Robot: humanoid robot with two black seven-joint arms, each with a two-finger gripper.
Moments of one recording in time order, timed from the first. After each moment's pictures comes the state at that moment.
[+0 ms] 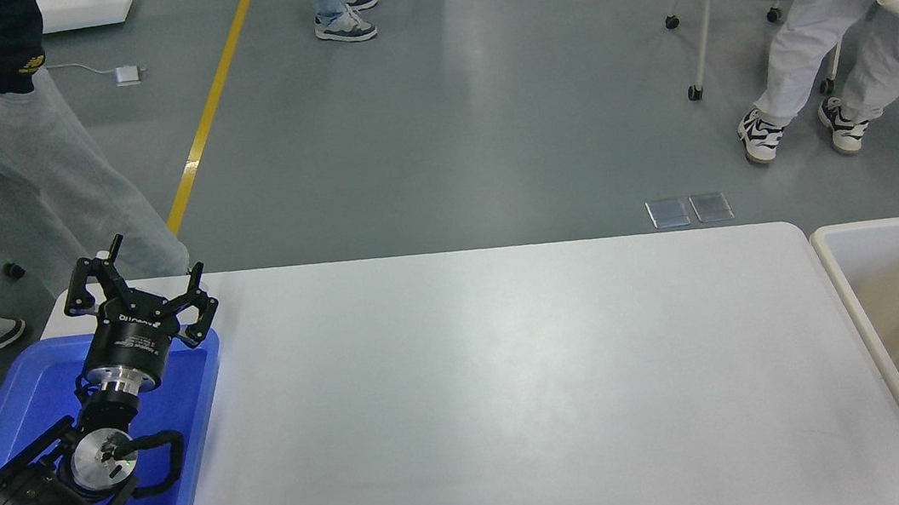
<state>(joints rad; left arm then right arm) -0.58 0.34 -0.76 -0.45 -0.17 -0.64 -0.53 0.61 -0.42 0.10 0.12 -0.30 -0.32 0.34</state>
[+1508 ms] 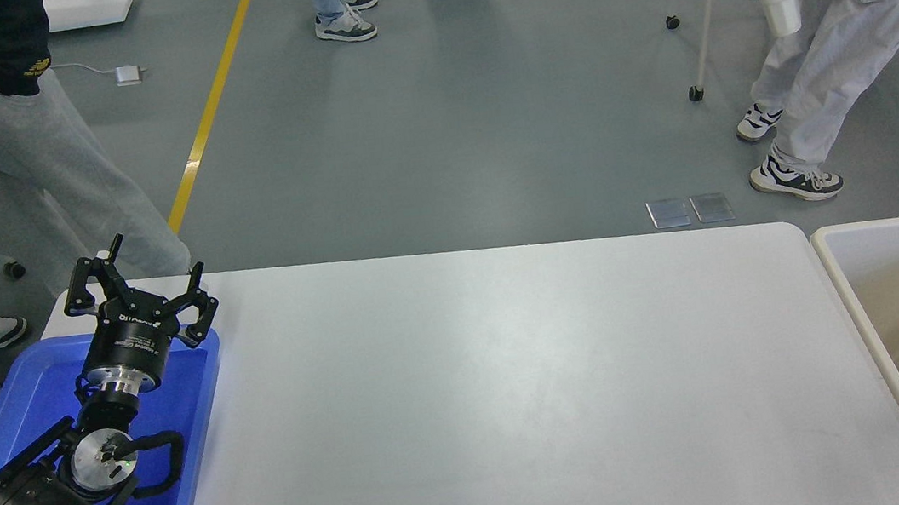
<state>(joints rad) -0.58 0.34 -0.76 -0.45 -0.17 -0.64 -0.53 0.53 -0.39 0.09 0.04 -0.18 -0.32 0.34</state>
